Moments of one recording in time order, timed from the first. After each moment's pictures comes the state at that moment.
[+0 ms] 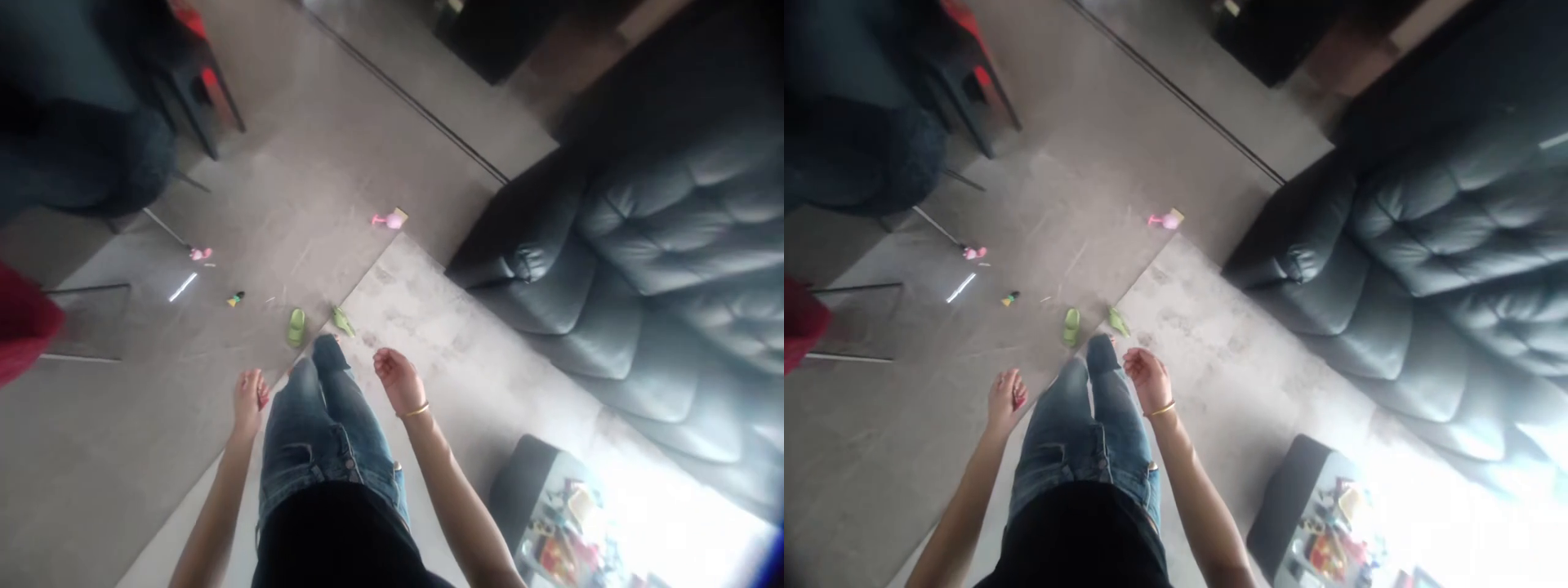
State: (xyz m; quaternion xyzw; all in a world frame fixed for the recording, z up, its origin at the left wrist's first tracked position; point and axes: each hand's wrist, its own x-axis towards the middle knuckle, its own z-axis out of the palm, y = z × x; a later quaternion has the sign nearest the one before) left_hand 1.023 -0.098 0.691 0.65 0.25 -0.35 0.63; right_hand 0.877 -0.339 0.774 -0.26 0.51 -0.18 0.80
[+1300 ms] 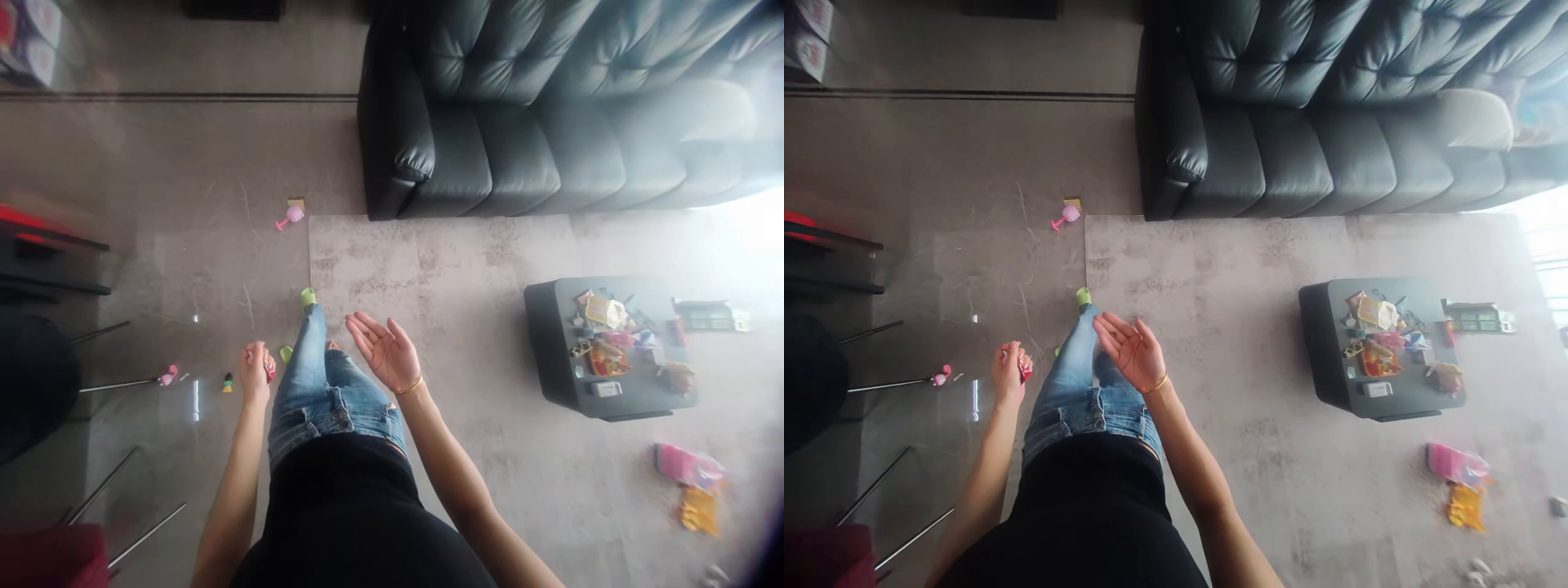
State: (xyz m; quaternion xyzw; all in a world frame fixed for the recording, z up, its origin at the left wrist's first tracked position) left_hand 1.058 -0.358 0.740 0.65 -0.05 -0.47 0.60; right_hand 0.814 -0.431 0.850 -0.06 0.40 -0.39 0.83
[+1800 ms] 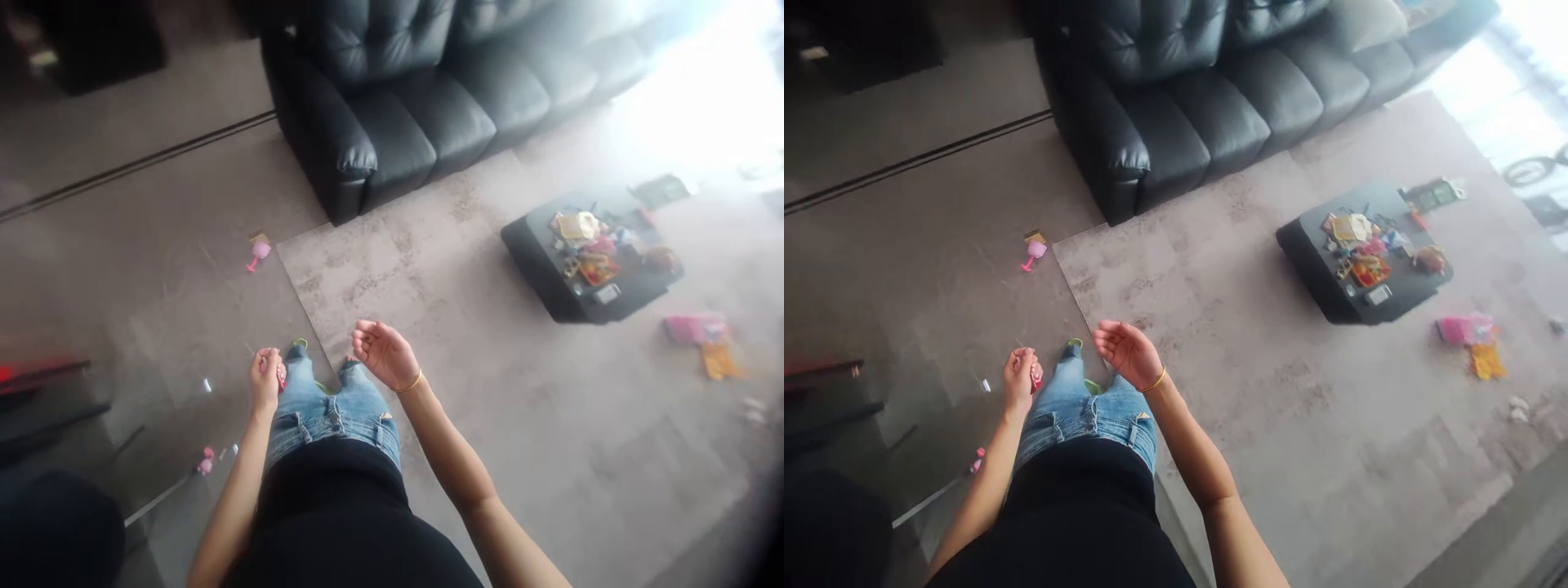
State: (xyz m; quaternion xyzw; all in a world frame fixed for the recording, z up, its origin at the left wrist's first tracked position) left_hand 1.107 -0.518 0.738 0.61 -0.24 -0.59 0.47; right_hand 0.865 -0.510 0.838 0.01 0.31 -0.54 0.79
